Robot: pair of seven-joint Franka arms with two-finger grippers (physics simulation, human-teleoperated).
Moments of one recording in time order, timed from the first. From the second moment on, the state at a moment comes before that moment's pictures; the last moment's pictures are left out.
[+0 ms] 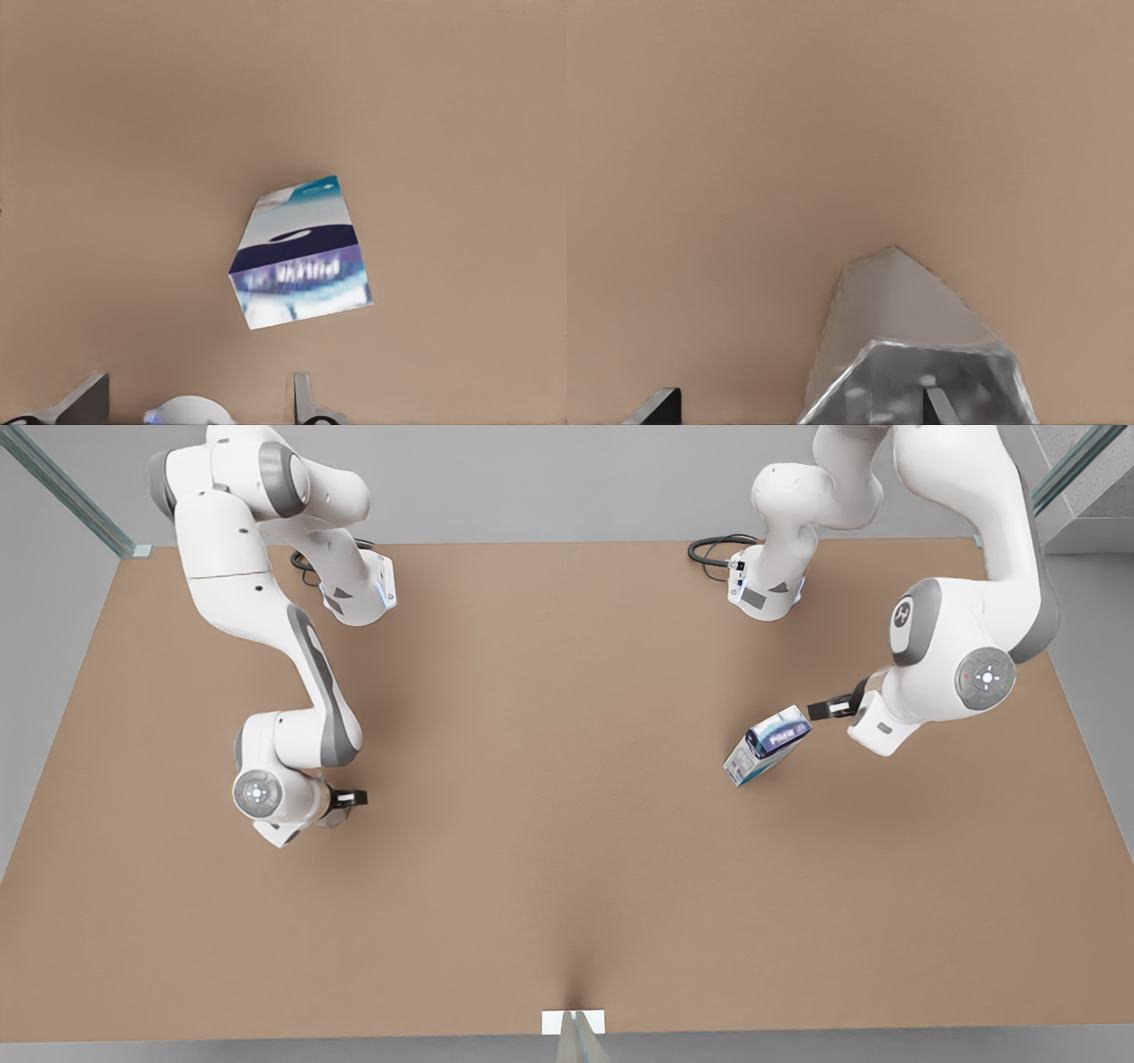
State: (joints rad) left arm -0.24 0.07 0.15 -1.81 -0.06 1.52 -0.29; right arm 0.14 0.48 -0.04 -1.86 -0.01 2.07 0.02
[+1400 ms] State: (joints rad) left arm -0.35 -0.04 0.15 -2.21 -0.10 2.01 -1.69; right arm 0.70 1.04 0.05 -0.90 0.13 2.14 0.42
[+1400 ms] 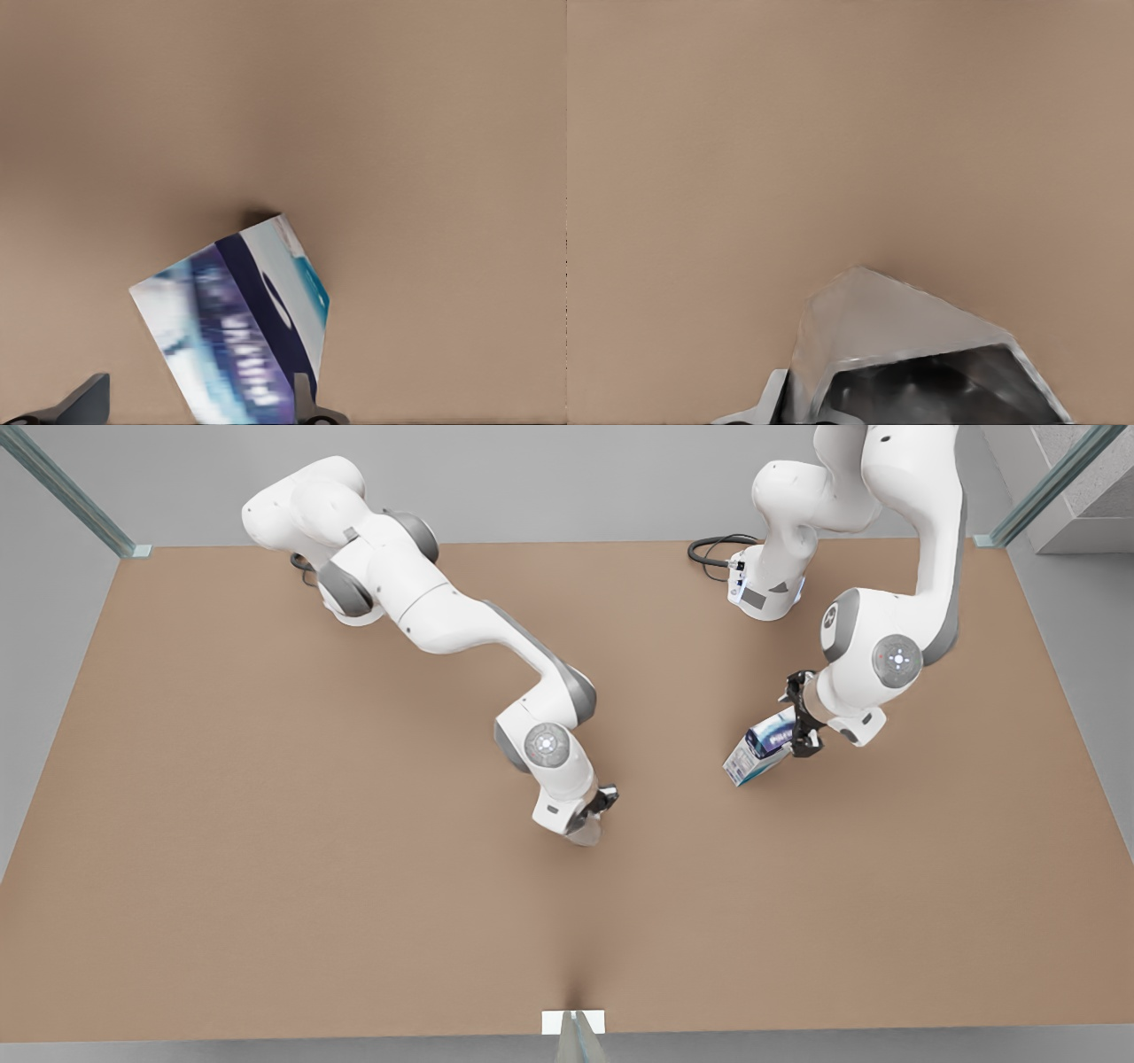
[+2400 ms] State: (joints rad) left arm -0.32 0.01 0.15 -2.27 -0.10 2.14 -1.88; right arm 0.06 0.23 -0.02 -1.47 -0.06 1.71 0.10
